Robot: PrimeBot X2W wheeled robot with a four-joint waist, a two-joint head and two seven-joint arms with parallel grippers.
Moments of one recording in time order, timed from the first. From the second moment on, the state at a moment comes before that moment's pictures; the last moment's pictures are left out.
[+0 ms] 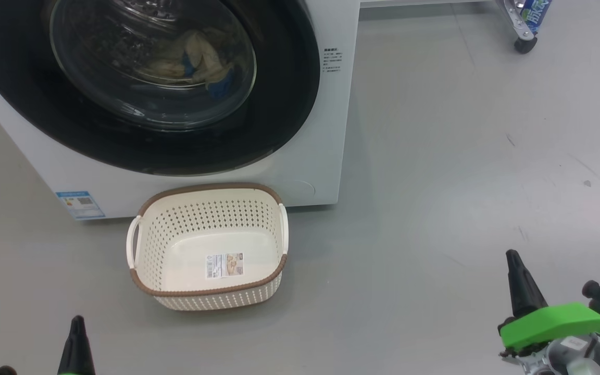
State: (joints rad) left arm 0.08 0.05 0.11 0.21 -0.75 -0.13 -0.11; right arm 0.01 -0.05 0.01 0.25 0.73 0.13 -0.14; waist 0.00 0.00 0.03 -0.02
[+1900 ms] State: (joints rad) left arm -0.02 0.05 0.09 0.26 -1.38 -0.13 0.05; right arm -0.03 -0.05 -0.07 0.27 1.40 0.13 0.02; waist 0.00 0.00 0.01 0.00
